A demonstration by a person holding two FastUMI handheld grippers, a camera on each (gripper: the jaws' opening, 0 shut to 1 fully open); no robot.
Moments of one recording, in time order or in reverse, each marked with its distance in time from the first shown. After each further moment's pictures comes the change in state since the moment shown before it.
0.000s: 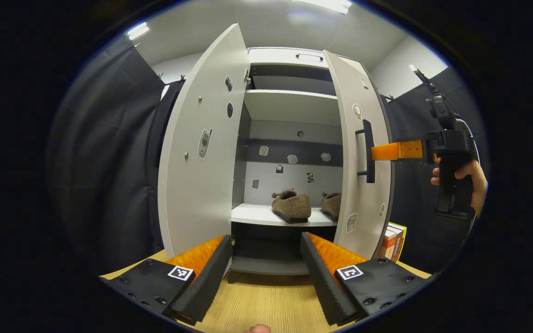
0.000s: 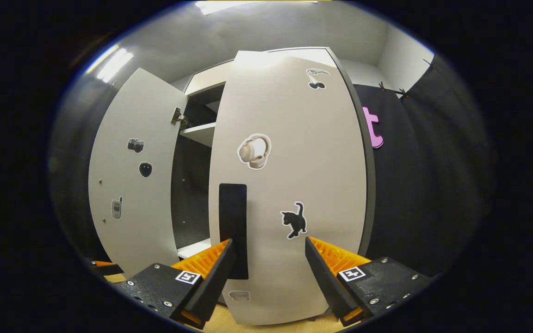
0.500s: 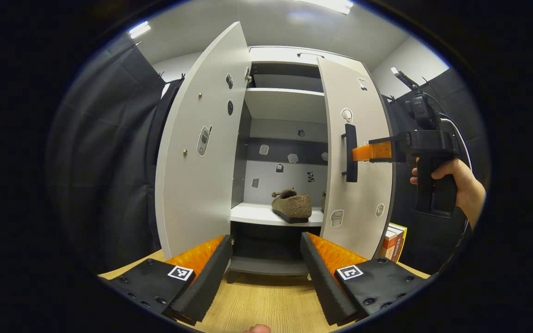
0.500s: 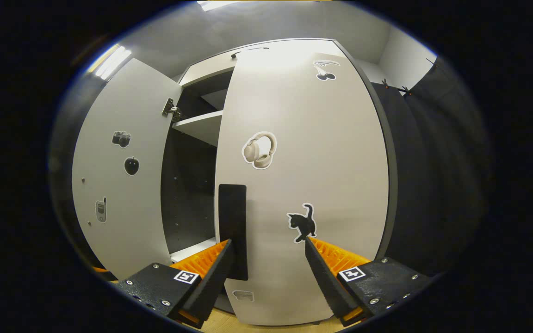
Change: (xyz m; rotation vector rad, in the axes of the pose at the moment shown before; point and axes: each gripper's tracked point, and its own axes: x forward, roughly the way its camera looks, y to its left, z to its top) left arm 0.004 0.000 -0.004 -0.006 0.008 0.000; right arm 0.024 0.006 -0.006 -0.006 0.022 -0.027
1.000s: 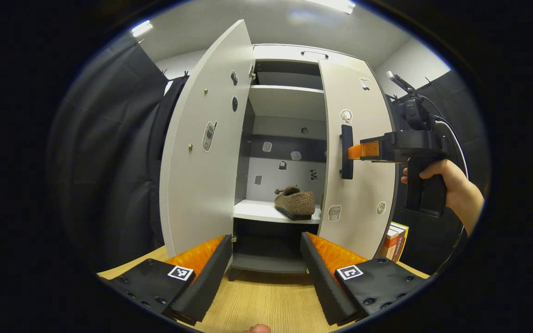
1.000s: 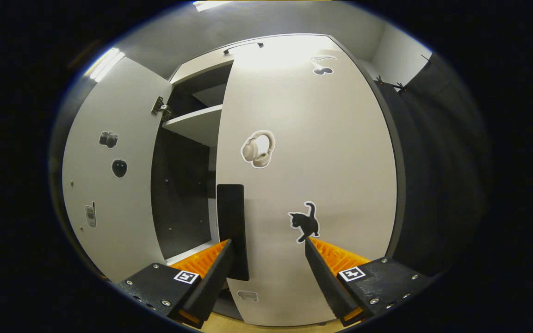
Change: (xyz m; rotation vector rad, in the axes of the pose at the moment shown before) left arm -0.004 0.008 -0.004 -0.004 0.013 0.019; right arm 0.010 0.002 -0.004 0.022 0.001 -0.035
